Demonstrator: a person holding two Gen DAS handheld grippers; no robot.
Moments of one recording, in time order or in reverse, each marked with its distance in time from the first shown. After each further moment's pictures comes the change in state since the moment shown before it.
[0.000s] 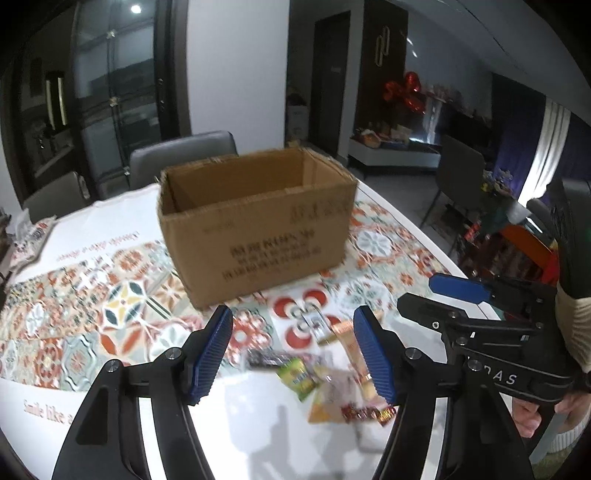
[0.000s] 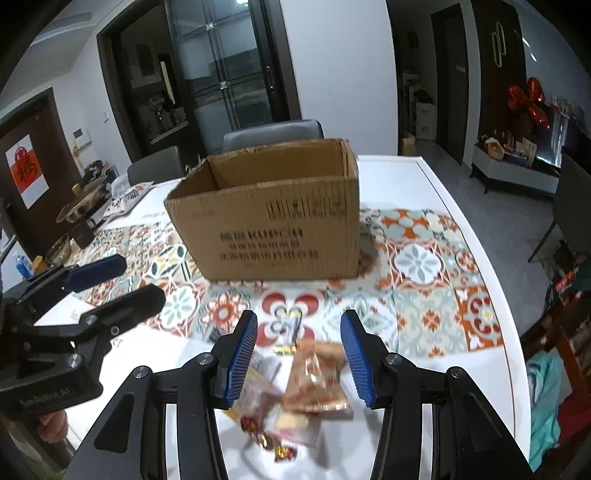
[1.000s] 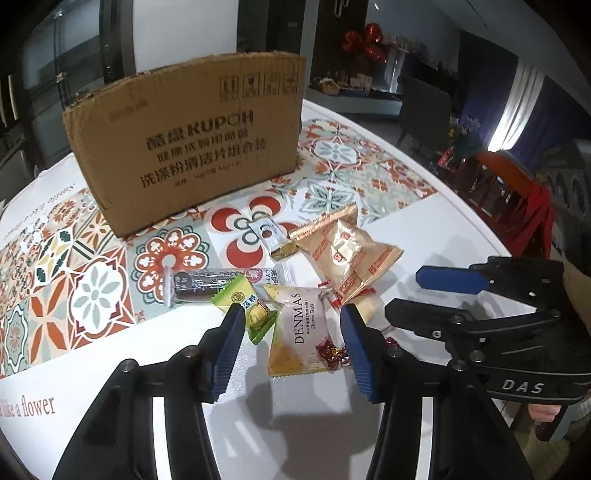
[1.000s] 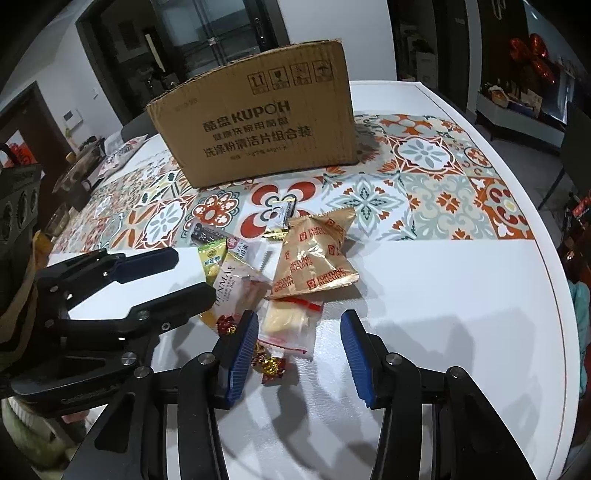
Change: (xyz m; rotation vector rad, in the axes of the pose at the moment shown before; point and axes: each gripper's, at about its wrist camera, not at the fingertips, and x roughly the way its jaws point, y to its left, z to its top) left arm 0.069 -0.022 -0.068 0.105 0.181 -0.141; right arm 0.037 -0.012 -0.087 0.062 0.183 0.041
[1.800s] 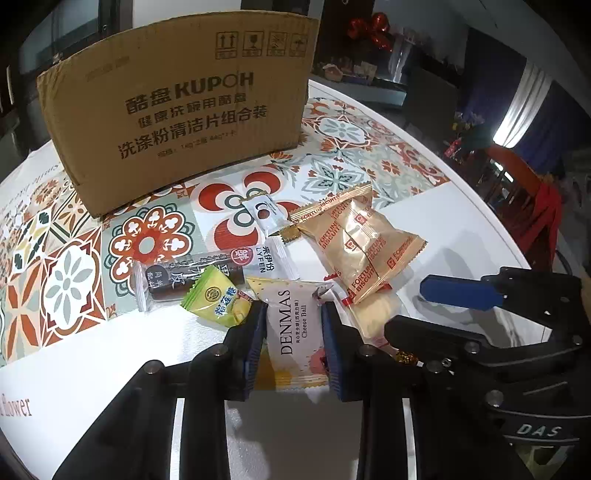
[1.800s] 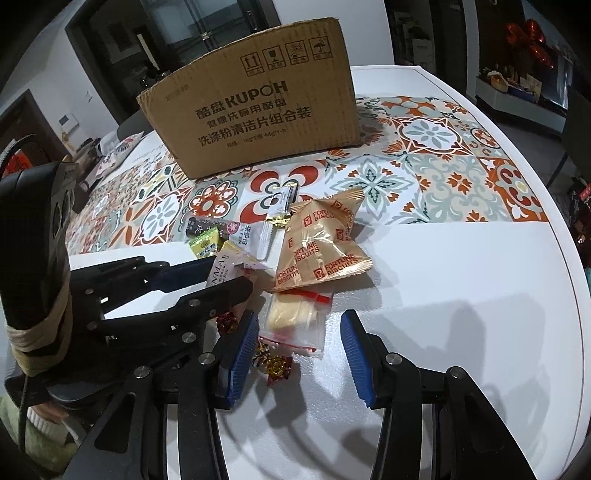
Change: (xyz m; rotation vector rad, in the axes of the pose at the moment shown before) left arm 0.028 0.009 -0.002 -0.042 0.054 -0.029; right arm 0.017 0.004 -0.004 0.034 0.036 0.010
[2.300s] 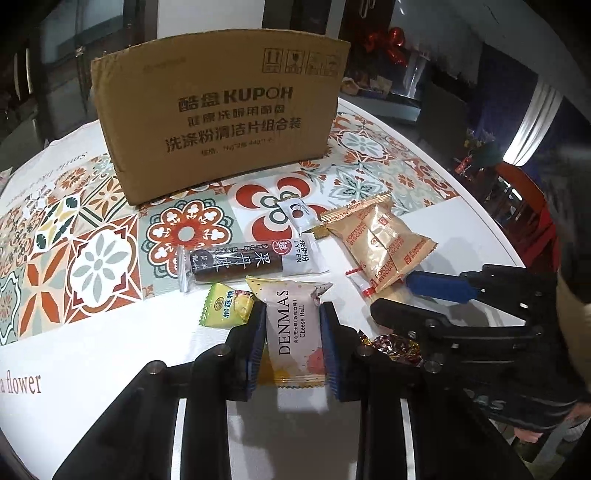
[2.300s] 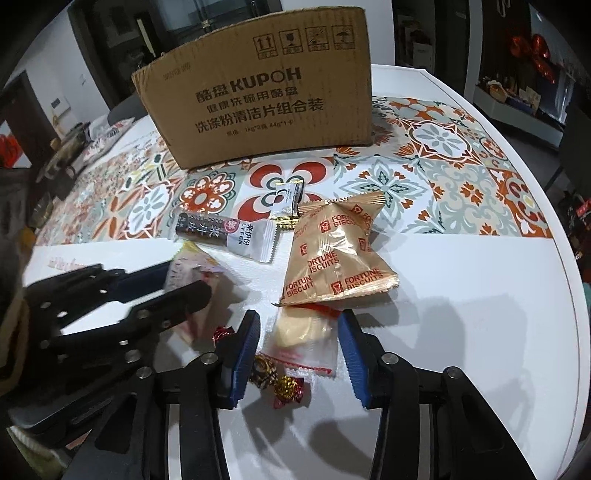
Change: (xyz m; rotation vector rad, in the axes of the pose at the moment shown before) left arm -0.023 0.017 -0.013 -0.054 -0.048 0.036; right arm 0.021 0.019 0.008 -0.054 0.023 -0.088
